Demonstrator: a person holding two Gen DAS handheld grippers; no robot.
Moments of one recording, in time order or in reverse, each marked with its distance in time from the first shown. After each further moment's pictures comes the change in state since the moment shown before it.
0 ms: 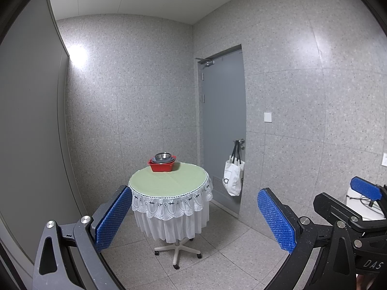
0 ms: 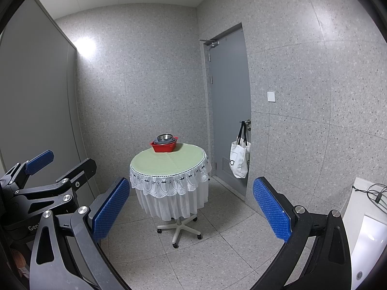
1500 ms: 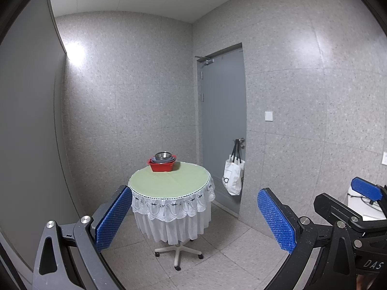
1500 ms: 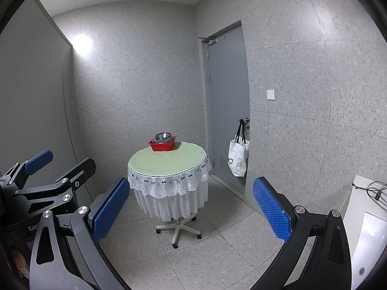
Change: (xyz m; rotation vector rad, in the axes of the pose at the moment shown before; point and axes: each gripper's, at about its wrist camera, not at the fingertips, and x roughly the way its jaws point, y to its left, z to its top) left arm 0.024 -0.001 0.002 0.000 0.005 0.001; right arm 0.015 0.006 0.003 0.008 0.009 -0.014
